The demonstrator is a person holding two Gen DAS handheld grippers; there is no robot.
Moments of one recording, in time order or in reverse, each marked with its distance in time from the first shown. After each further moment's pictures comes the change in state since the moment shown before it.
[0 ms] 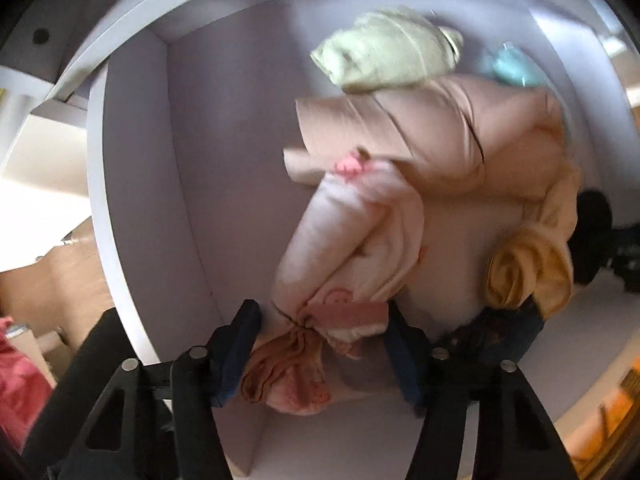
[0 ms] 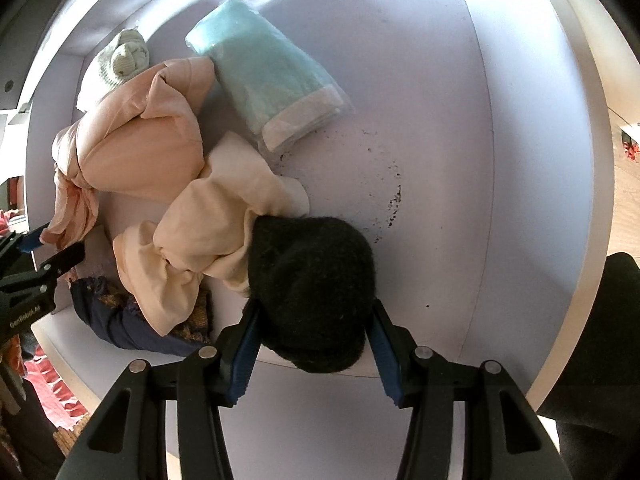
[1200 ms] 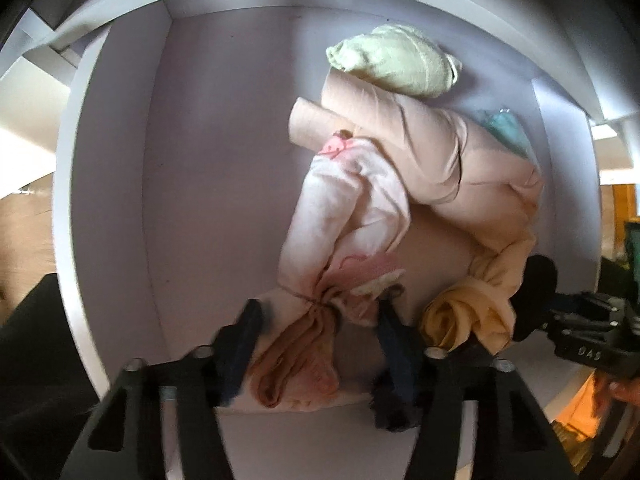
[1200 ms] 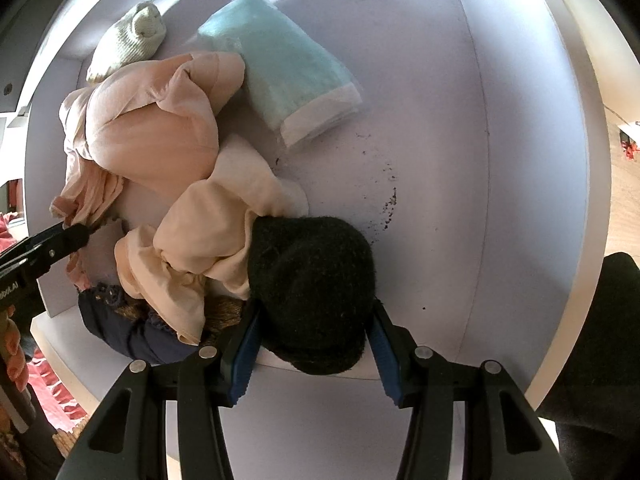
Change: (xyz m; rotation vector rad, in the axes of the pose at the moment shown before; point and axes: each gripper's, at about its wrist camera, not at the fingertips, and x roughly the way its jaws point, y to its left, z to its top) left arm -0.007 0.000 -0.004 -0.177 -0.017 -0.180; right arm 0.001 0.002 0.000 -0.001 -0.007 -0.011
